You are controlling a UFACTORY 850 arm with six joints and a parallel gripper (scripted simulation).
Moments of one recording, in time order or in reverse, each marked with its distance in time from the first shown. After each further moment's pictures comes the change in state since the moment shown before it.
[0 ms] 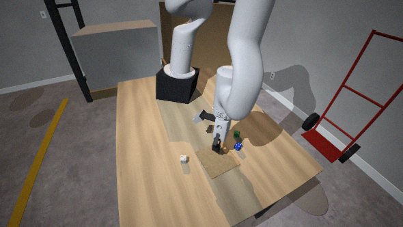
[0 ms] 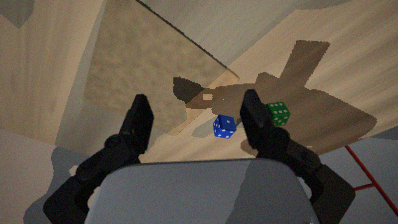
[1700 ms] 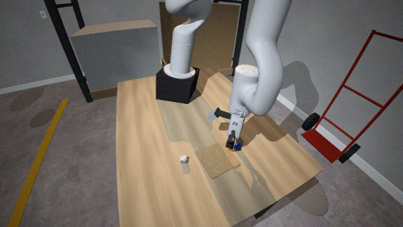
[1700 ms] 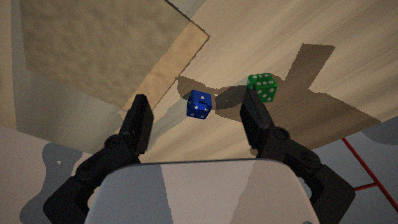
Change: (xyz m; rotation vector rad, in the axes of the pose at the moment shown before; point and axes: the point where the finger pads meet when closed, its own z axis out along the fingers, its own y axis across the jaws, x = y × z) arm -0.048 0.037 0.000 0.006 -0.001 0.001
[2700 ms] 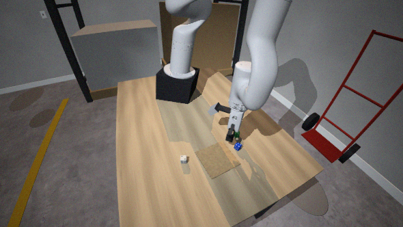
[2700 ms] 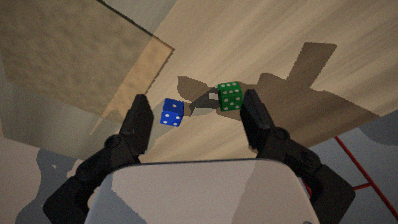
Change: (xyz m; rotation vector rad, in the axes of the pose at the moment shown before) arm 0.010 0.034 0.000 -0.014 0.012 0.000
